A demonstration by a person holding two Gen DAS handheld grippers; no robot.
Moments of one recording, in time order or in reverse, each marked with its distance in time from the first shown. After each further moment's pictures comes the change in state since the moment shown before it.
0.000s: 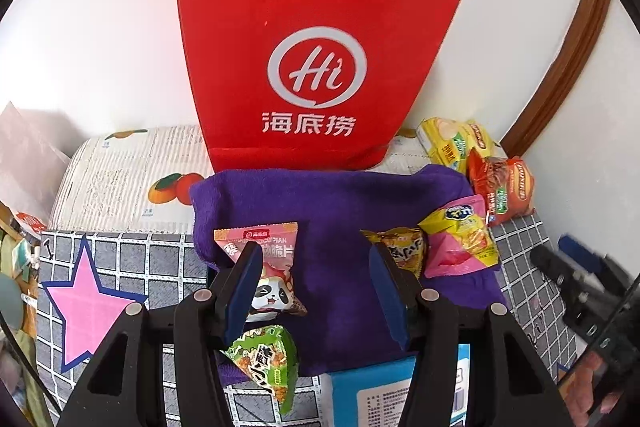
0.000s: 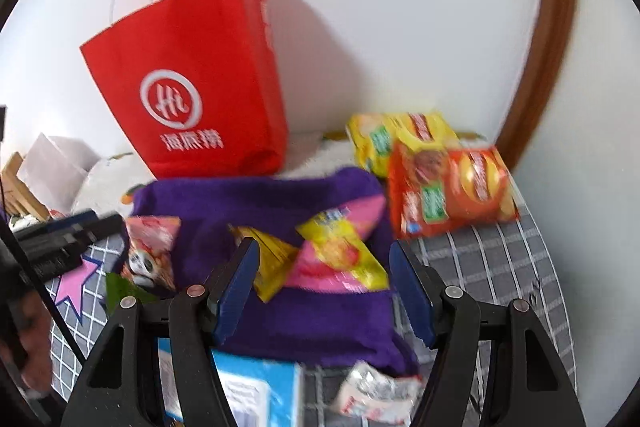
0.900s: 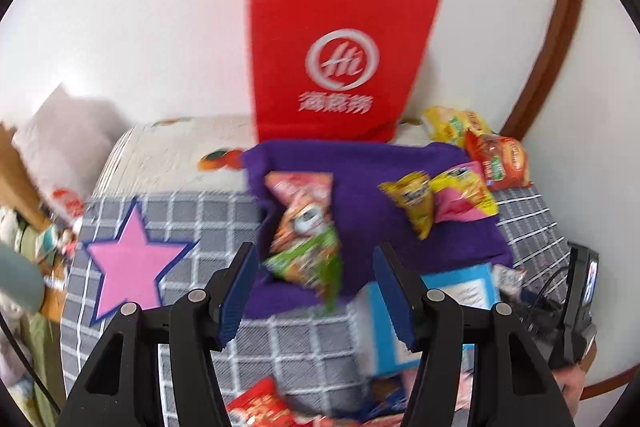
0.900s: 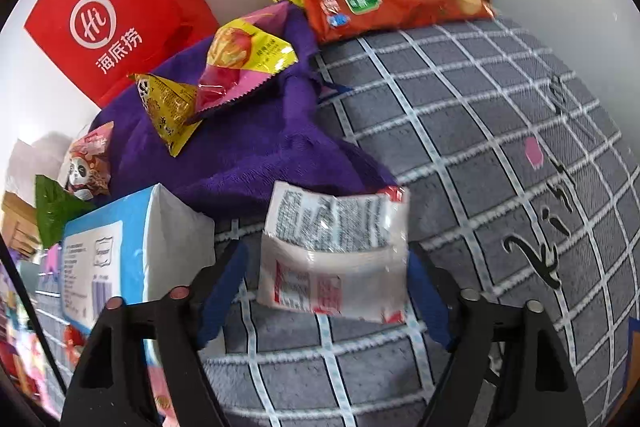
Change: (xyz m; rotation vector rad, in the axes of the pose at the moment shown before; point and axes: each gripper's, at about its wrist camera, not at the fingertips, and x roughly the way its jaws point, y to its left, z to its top) left arm -0.064 0.029 -0.080 0.001 -0.060 0.063; right arm 0.063 -0.062 -0.141 0.232 0.171 0.038
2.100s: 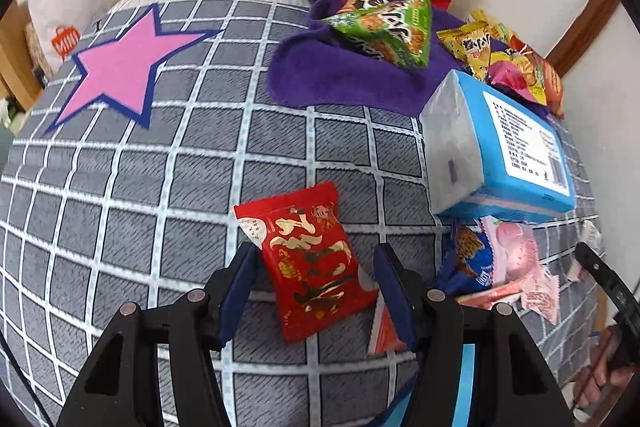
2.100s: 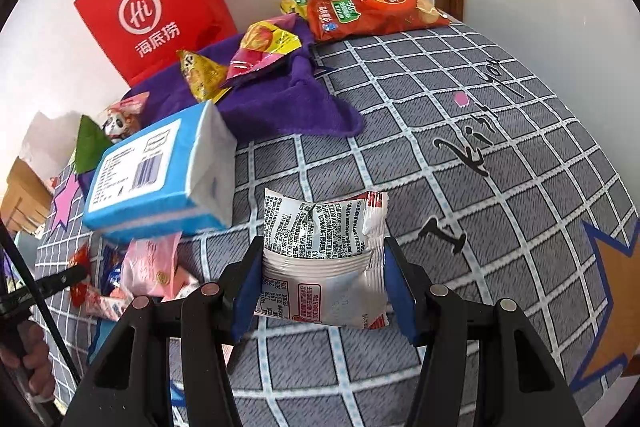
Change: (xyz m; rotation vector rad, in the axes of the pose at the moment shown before) left arm 0.054 0.027 -0.141 -0.136 0.239 -0.007; right arm -0.081 -0.012 -0.080 -0.029 -0.073 -0.002
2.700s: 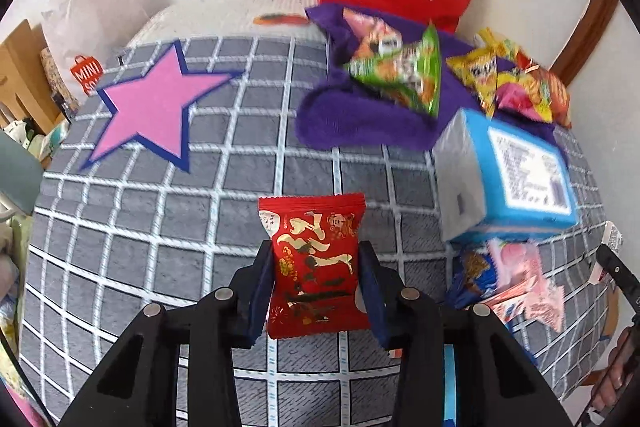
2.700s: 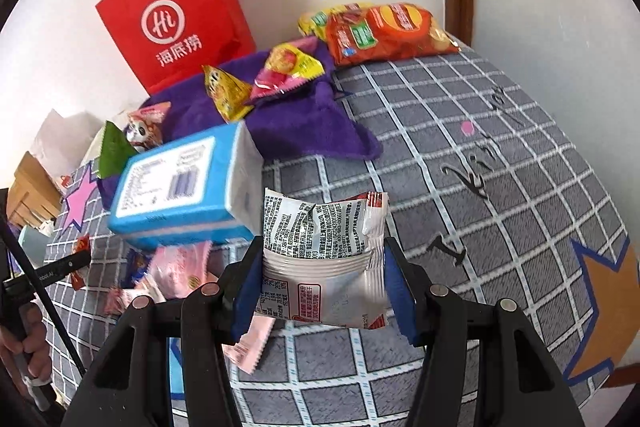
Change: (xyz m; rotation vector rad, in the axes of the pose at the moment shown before) left arm -0.032 0.012 0.019 0.016 -0.063 0.049; right arm -0.025 0.016 0.010 -0.035 -0.053 0.018
